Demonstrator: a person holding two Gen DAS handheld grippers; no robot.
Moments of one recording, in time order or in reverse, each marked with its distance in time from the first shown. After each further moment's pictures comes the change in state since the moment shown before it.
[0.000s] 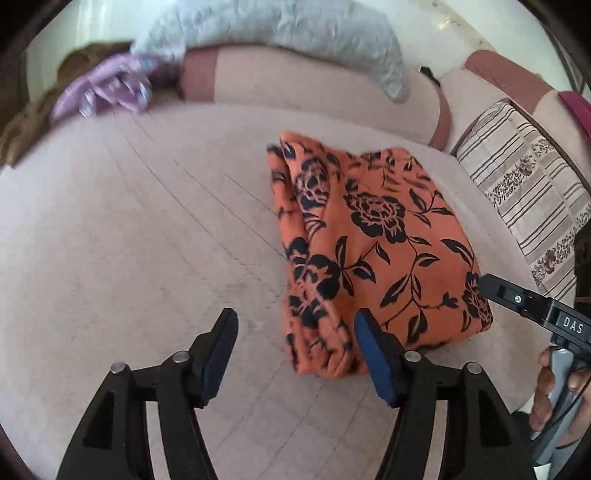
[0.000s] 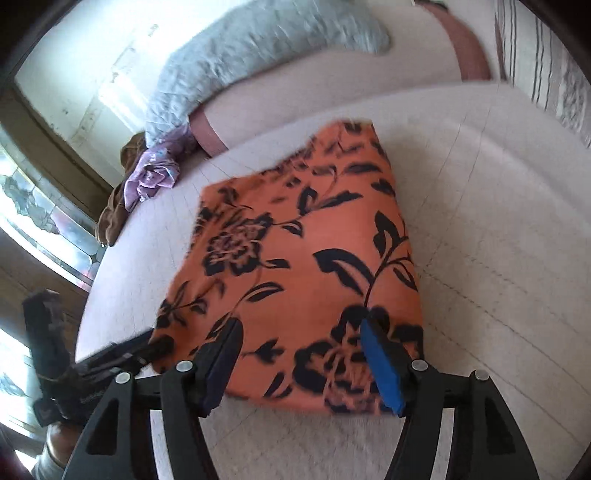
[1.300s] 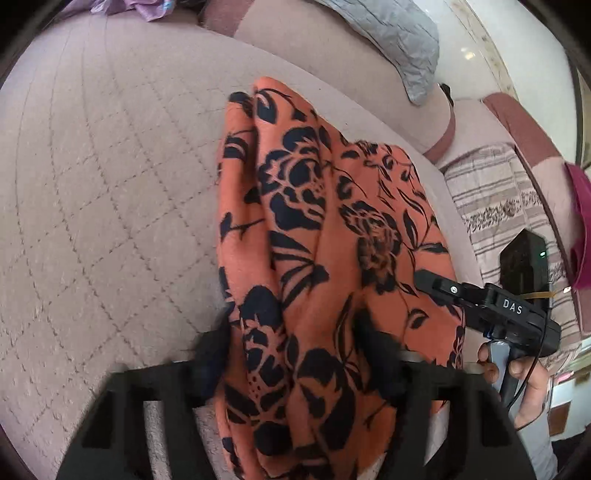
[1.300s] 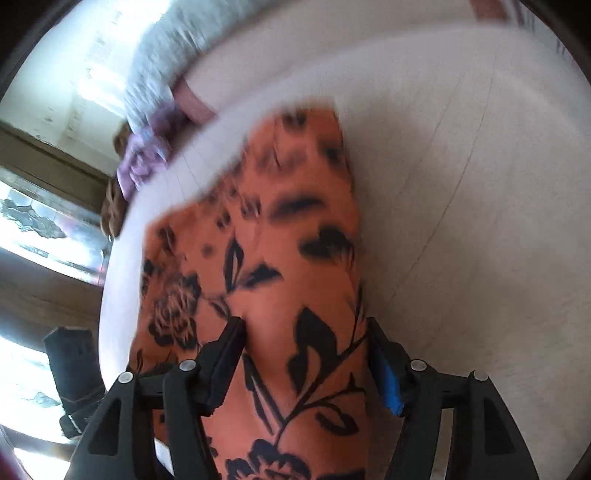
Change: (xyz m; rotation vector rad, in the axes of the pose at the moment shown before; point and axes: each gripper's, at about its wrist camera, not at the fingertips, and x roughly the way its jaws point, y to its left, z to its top) left arm 0.038 -0.004 0.054 -0.253 0.159 -0.293; right arm 0.061 -0.038 0.015 0.120 0.259 0.133
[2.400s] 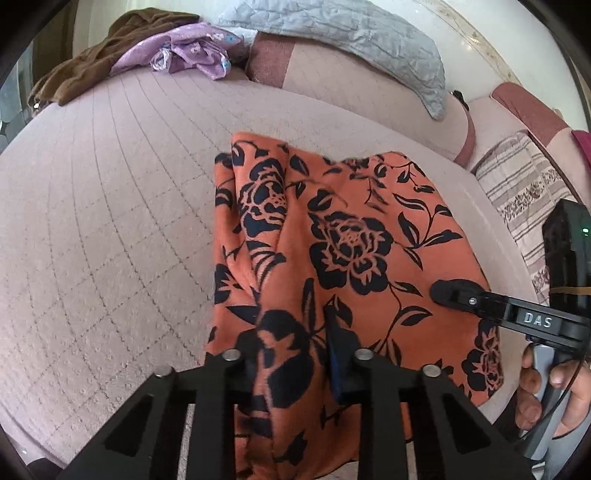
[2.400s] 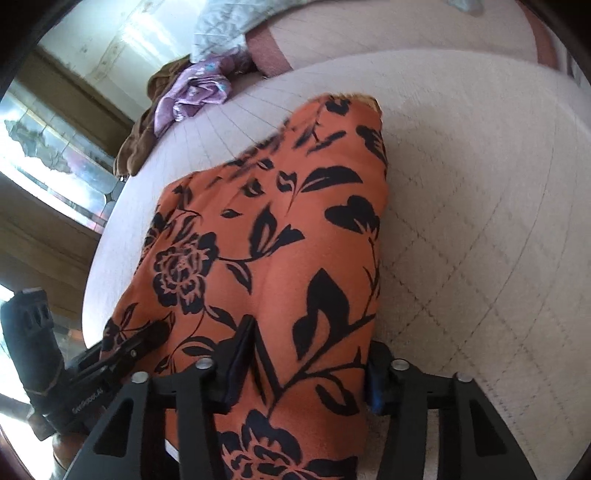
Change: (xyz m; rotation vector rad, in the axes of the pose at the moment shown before) left arm -0.119 0.048 -0.055 0.122 -0.169 0.266; right arm 0.030 0.125 -0.076 -0.214 -0.043 -0.090
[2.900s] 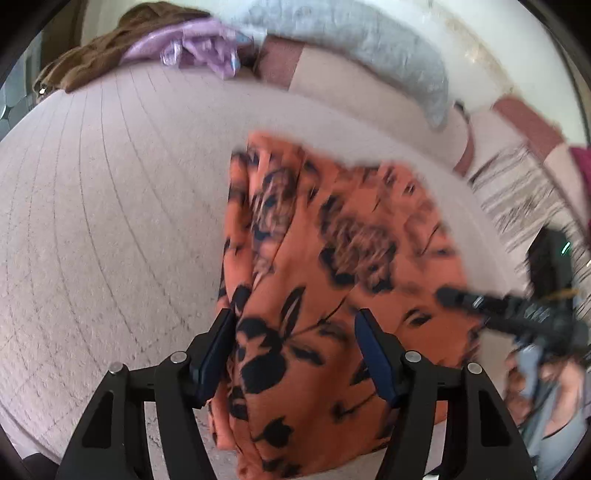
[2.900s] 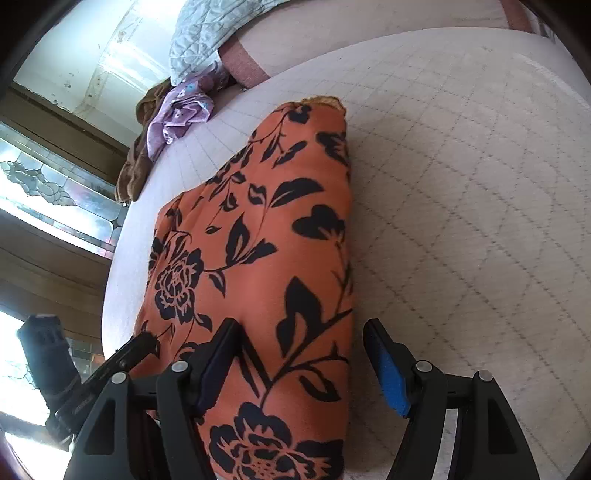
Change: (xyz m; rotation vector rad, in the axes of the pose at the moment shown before) left arm 0.007 0.015 -0.011 -0.029 0.035 -0.021; right arm 0.001 -0.031 0.001 0.139 0.008 0.080
